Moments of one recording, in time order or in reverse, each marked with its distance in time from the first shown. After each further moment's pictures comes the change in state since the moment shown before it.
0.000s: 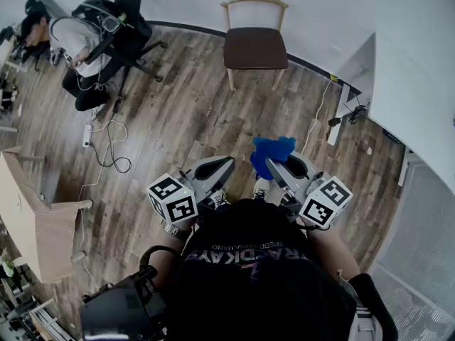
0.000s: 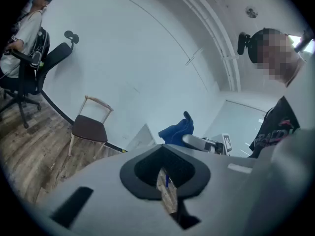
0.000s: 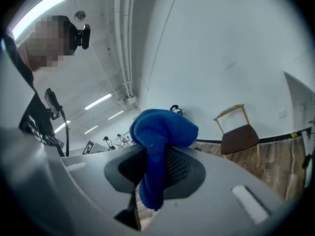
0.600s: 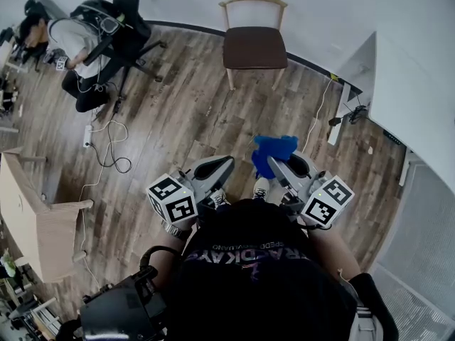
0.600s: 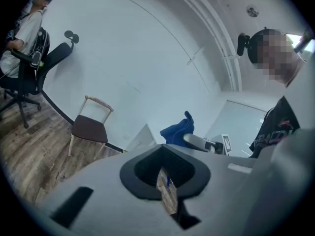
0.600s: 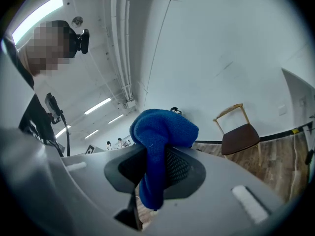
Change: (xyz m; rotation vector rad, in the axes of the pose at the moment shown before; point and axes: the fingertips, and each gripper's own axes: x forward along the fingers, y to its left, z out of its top) left arm 0.007 0.000 0.000 -0.003 -0.008 0.006; right arm -0.006 -0.009 0.007 0.033 -0.029 0.006
